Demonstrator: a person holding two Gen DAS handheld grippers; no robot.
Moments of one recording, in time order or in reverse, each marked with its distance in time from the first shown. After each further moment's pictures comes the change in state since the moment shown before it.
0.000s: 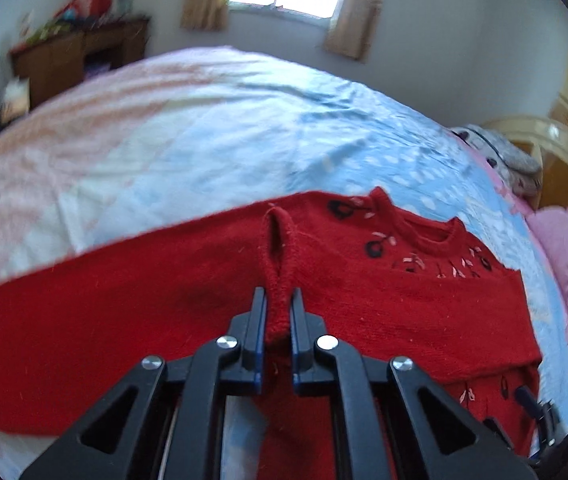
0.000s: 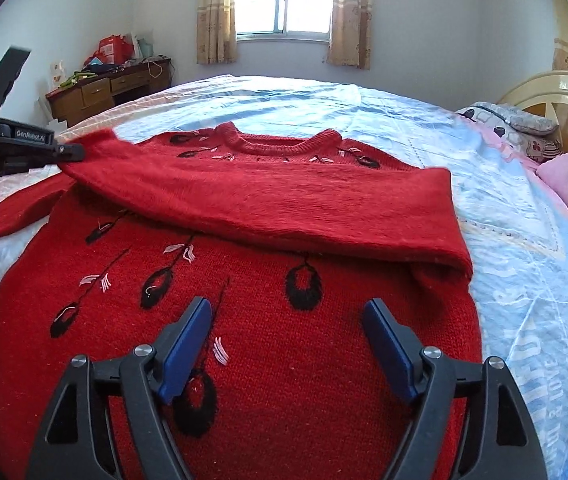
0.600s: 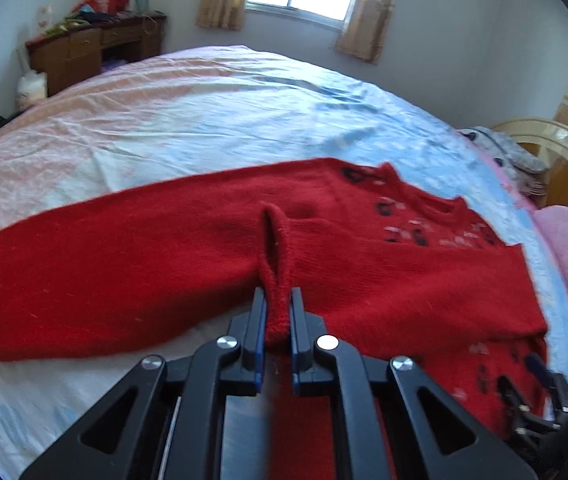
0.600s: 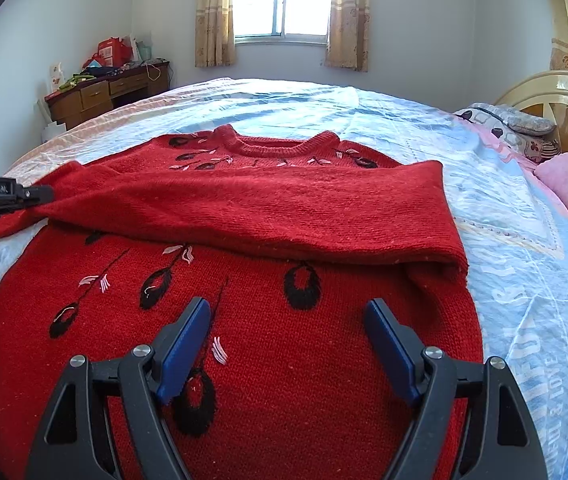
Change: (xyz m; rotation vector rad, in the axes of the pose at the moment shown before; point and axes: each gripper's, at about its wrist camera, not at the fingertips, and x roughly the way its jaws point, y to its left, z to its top) left arm -0.016 0.004 -0.040 0.009 -0.039 0.074; right arm 0.000 0.001 -0.001 -0.002 -0.012 -0.010
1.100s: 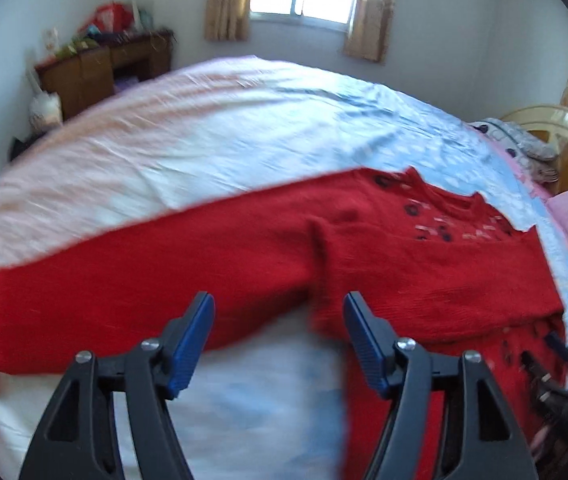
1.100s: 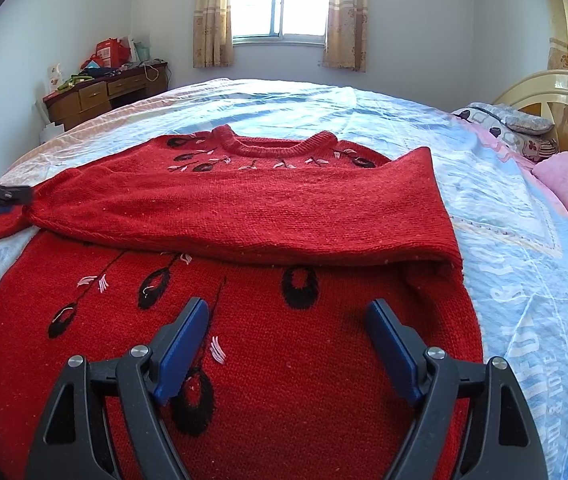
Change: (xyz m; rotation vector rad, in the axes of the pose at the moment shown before) left arm -0.041 0.032 -0.001 0.072 -0.032 0.090; right arm -0.004 -0.002 0.003 0.005 -0.003 0.004
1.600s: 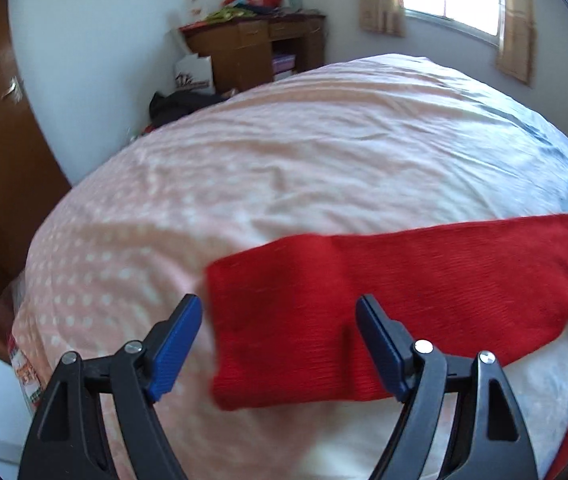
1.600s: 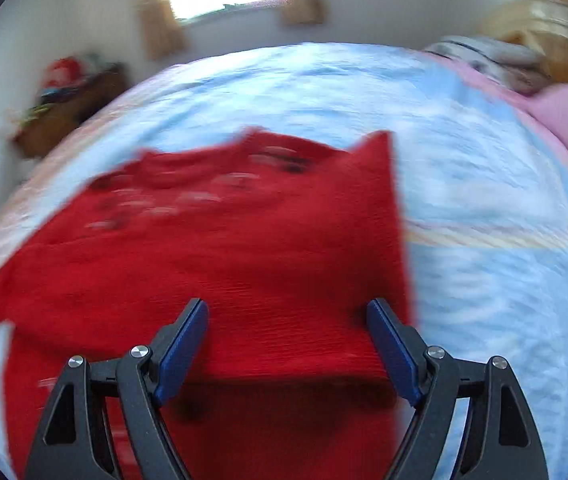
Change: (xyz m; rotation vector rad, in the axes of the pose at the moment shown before) left arm -0.018 0.205 -0.025 -0.250 0.068 0.431; right arm 0.059 -0.102 0.048 0.273 0.177 -0.089
